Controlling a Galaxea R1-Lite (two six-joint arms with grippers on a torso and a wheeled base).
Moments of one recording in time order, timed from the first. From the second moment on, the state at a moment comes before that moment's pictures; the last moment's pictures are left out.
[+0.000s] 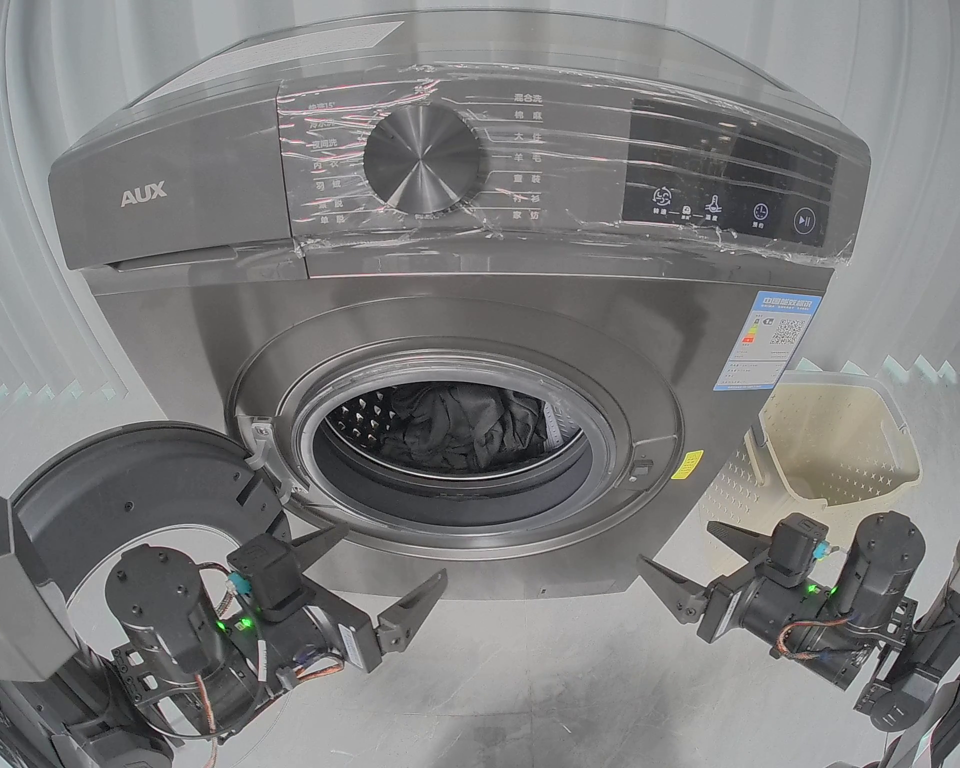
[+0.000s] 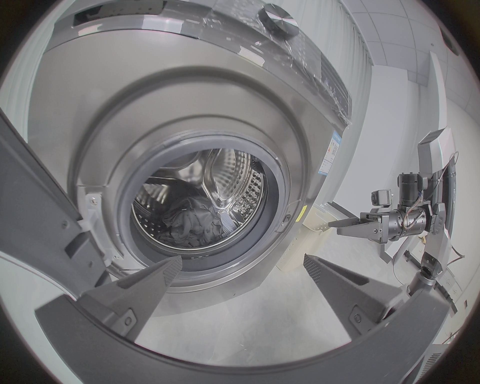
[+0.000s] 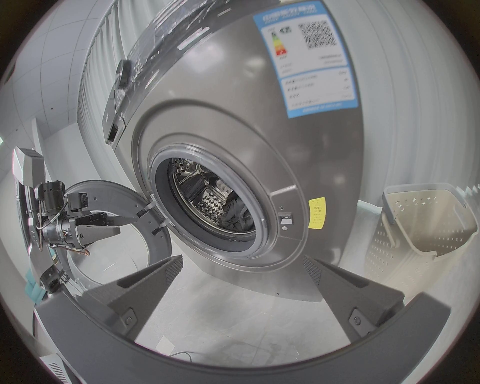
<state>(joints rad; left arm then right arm) -0.73 1.78 -0.13 -1.55 0.16 -0.12 0.66 1.79 -0.09 -1.55 -0.14 0.20</state>
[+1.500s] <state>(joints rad) -0.50 1.31 -0.02 -1.36 0.09 -0.02 0.49 1.04 -0.02 -0.81 -0.20 0.11</state>
